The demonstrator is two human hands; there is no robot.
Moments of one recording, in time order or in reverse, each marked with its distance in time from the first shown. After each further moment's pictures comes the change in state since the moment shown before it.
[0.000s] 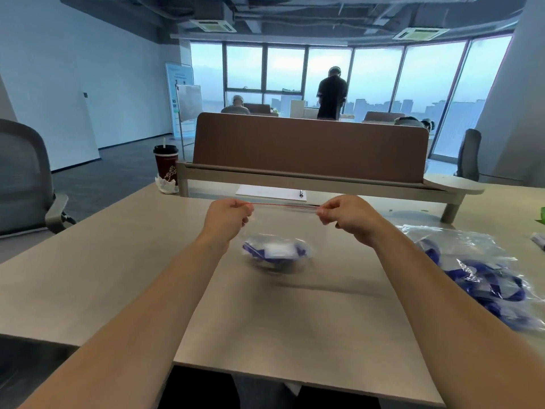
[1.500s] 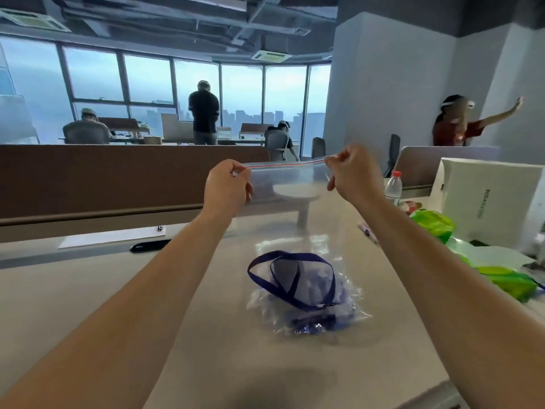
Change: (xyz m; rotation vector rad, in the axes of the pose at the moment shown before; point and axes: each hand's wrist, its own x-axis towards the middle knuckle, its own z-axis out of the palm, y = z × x) left_hand -0.025 0.179 0.272 -0.177 -0.340 0.394; right_hand -0.038 0.070 -0.275 -0.242 0.857 0.057
